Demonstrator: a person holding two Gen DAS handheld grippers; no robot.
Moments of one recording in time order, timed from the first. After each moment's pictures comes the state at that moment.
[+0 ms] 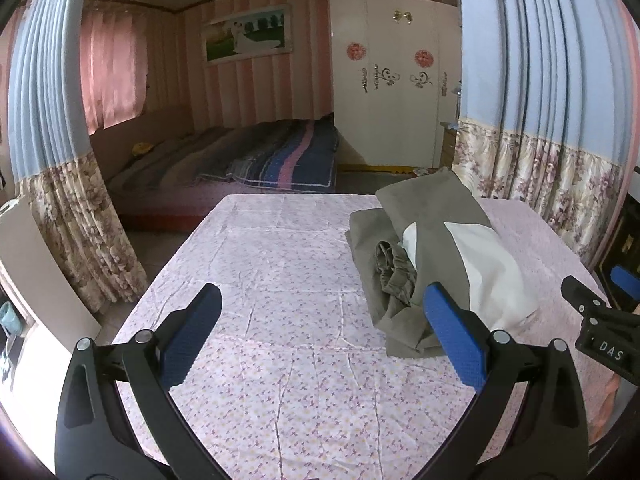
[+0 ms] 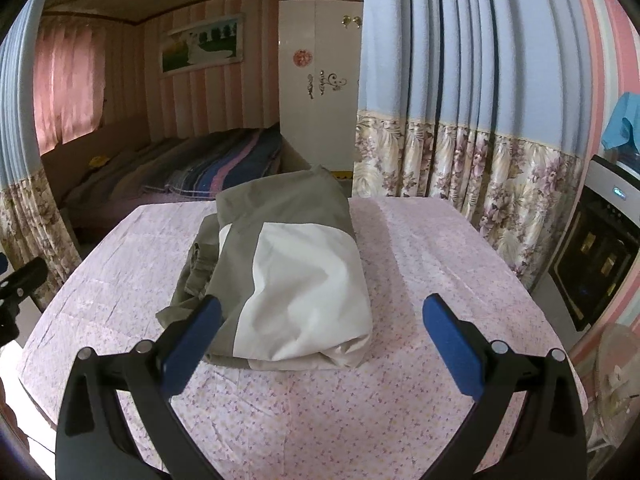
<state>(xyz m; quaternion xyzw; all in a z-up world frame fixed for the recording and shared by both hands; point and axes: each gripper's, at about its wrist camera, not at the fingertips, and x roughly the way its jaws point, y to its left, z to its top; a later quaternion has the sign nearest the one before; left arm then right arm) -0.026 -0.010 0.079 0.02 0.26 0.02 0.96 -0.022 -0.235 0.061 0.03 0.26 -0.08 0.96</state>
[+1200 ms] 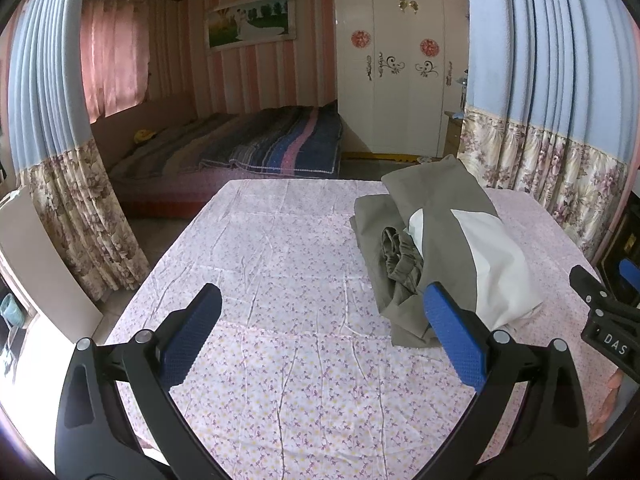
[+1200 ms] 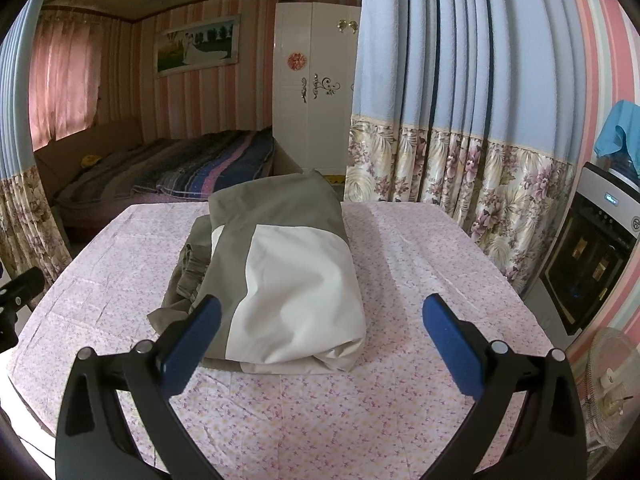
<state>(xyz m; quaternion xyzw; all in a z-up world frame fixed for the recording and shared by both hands) -0.021 -0.007 0.068 0.01 0.29 0.02 0.96 -0.024 -0.231 0.060 0.01 0.25 -0.09 0.96</state>
